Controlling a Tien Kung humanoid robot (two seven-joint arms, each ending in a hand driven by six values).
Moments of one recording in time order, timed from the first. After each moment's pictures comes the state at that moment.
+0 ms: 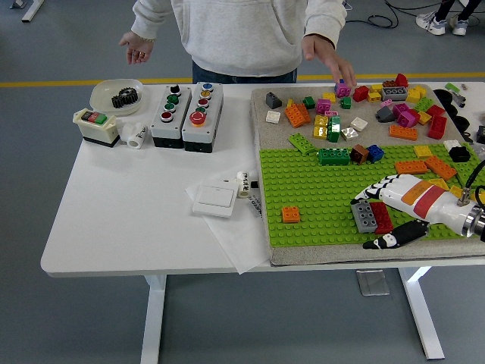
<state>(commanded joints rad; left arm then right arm) -0.17 0.11 -0.63 -0.25 1.09 0.06 0.32 0.53 -0.64 0.75 1.13 -2.05 -0.12 0.52</state>
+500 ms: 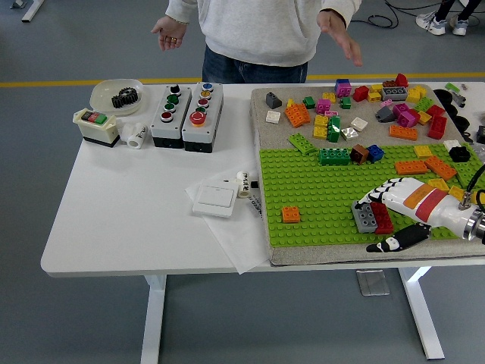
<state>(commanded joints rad) -0.17 0.11 -0.63 -0.25 1.09 0.06 0.32 0.53 -0.63 0.74 1.10 -2.06 -0.14 0.52</state>
